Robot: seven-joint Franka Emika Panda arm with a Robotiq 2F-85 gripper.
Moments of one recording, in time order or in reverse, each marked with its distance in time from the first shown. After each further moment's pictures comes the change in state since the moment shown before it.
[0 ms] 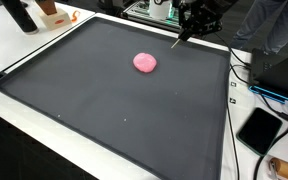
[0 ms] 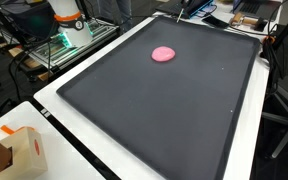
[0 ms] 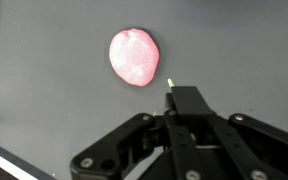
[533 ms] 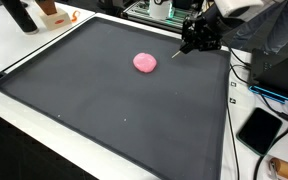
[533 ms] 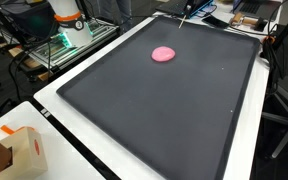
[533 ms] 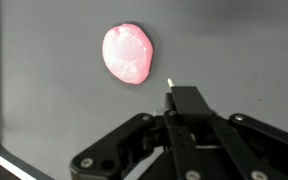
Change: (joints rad) arm 0.074 0.130 -0.045 0.116 -0.036 -0.042 0.138
